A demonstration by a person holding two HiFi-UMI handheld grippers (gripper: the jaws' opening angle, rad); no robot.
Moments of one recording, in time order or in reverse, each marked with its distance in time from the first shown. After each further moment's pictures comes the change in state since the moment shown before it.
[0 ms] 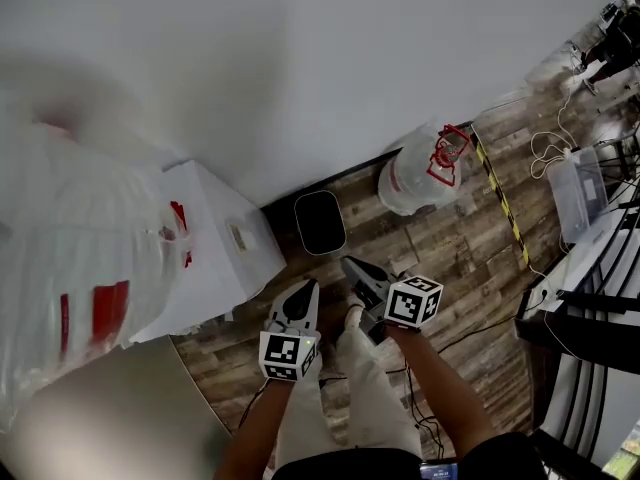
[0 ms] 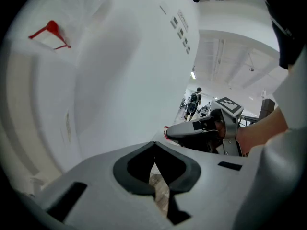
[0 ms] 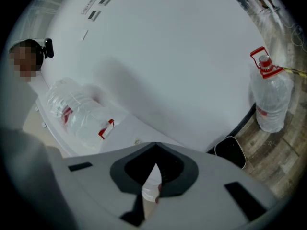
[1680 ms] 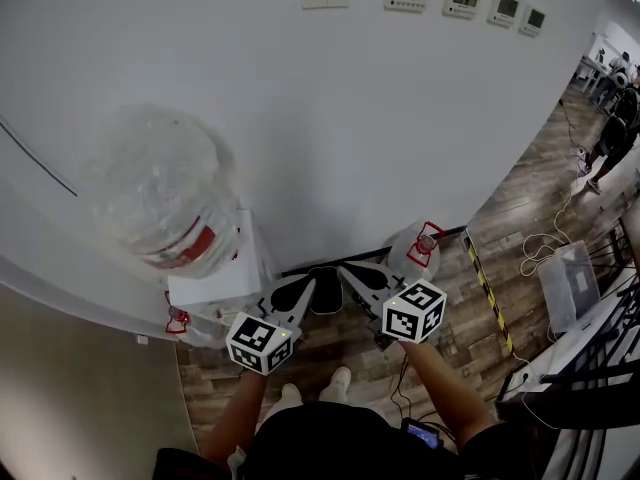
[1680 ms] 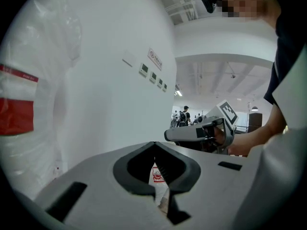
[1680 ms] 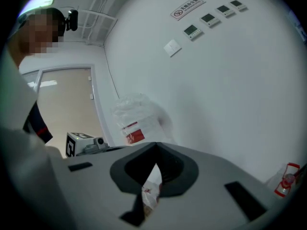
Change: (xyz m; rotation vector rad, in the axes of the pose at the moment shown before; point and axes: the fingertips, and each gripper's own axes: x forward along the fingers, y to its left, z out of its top) left arm -0.130 -0.141 0.271 0.169 -0.267 -0.053; right arm -0.150 0.273 0.151 -0.619 -0.032 0.289
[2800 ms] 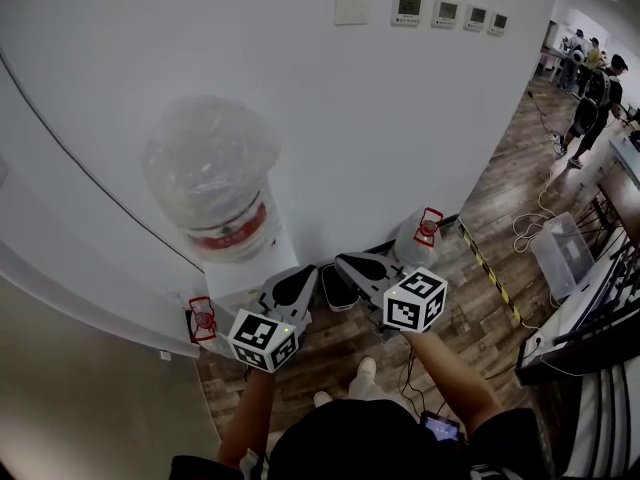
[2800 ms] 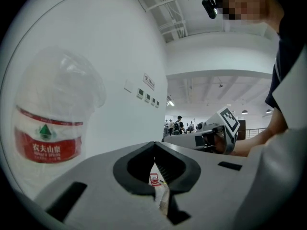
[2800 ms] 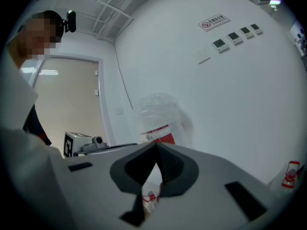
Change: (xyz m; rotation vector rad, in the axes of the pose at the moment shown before) left arm -0.153 0.006 0.046 0.049 -0.129 -0.077; right arm 0.037 0.159 -0.004 -0.075 -0.079 -0.062
